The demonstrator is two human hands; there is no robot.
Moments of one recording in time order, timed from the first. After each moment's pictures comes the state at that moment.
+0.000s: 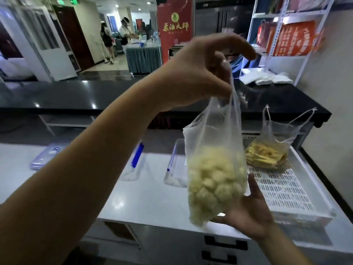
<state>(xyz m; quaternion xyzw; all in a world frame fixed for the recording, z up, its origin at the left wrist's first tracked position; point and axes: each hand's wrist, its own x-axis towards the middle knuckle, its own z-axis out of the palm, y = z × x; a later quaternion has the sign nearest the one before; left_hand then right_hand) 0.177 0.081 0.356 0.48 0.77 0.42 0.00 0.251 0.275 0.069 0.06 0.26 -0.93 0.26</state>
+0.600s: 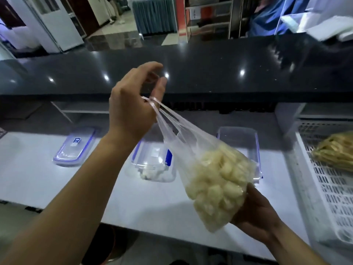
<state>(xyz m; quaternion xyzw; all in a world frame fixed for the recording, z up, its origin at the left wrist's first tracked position) 0.002 -0.106 0.222 0.23 0.84 0.29 -0.39 0.138 0.140 0.011 0.08 0.19 -0.94 0.28</state>
